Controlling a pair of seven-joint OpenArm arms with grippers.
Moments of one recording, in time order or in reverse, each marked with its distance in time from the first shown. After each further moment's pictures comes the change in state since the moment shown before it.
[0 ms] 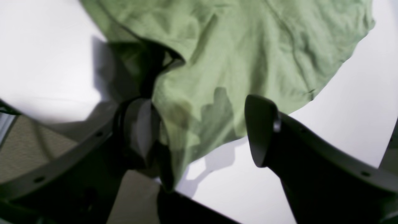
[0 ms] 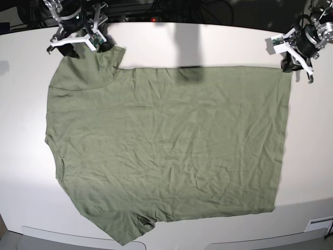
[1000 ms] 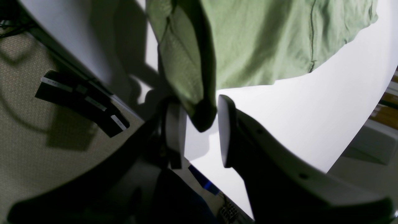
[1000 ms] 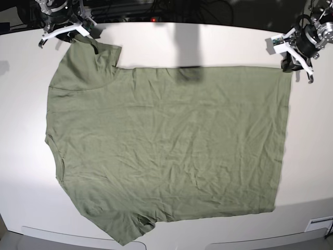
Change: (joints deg) left arm 0.0 0.0 0.0 0.0 0.0 0.0 0.1; right arm -4.3 5.8 -0.4 -1.4 -7.0 3.3 4.6
